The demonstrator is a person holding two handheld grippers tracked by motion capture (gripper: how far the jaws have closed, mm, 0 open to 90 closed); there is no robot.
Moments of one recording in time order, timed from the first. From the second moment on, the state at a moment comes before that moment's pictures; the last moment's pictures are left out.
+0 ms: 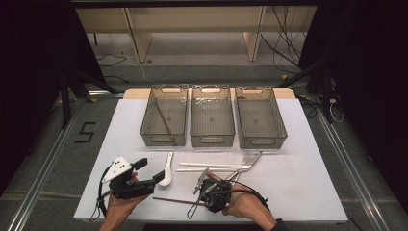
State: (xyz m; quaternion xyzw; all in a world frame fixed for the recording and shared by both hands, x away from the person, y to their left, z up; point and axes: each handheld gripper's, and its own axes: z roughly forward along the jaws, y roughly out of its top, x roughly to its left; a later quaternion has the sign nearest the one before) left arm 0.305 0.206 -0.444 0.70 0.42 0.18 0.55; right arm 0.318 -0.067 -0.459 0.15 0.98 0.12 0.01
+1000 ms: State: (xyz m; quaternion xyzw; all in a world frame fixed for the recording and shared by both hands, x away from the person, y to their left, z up) left arm 0.306 0.208 -0.444 0.70 0.42 0.18 0.55; right arm 0.314 -0.063 -0.454 0.11 0.99 0.11 0.01
